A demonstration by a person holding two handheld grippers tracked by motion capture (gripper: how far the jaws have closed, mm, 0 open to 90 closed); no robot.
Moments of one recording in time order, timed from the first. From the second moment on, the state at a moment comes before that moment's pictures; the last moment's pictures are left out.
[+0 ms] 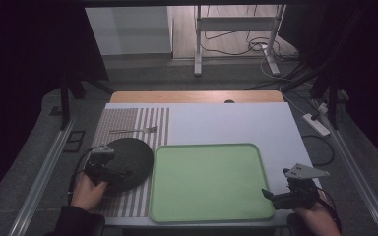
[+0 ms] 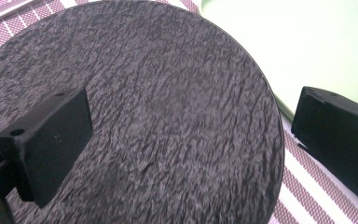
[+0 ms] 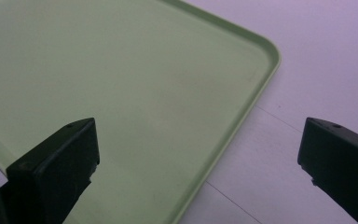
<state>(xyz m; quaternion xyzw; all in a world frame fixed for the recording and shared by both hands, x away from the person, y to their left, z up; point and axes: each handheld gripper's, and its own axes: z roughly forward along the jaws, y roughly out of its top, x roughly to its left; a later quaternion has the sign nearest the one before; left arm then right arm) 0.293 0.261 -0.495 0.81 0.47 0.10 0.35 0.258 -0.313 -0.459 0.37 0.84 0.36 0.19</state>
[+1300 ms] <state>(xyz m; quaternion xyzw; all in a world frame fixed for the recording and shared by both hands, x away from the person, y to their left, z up) 0.379 0.265 -0.500 0.80 0.50 0.11 0.32 0.259 -0.311 -0.460 0.37 0.84 0.36 0.19</state>
